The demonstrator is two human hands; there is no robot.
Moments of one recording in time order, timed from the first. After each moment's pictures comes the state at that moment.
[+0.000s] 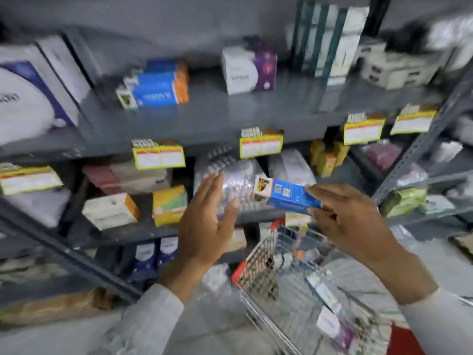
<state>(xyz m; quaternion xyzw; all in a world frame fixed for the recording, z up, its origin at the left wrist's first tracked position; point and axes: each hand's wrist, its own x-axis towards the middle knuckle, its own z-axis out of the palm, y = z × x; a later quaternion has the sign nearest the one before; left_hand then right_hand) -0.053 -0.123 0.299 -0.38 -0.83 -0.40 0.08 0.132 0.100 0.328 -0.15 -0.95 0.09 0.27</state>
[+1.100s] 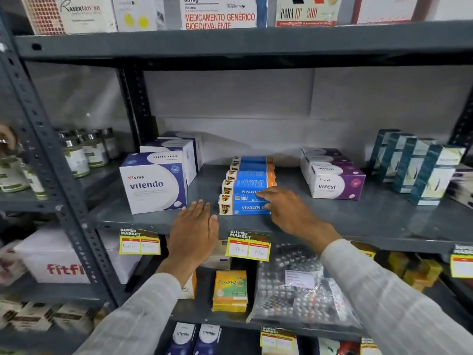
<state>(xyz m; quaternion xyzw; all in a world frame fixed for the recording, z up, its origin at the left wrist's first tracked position) -0.270 -0.219 0.387 -0.25 -0.94 -0.17 0.18 -0.201 0.029 0.437 0.01 -0.97 0.12 0.19</state>
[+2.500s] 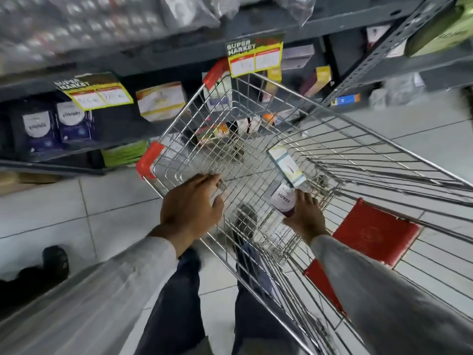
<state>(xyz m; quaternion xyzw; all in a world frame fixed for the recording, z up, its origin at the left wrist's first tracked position) 0.069 -0.042 -0.017 -0.38 -0.88 -0.05 -0.26 0.293 0.145 -0.153 -0.43 -0.82 0.26 -0.26</state>
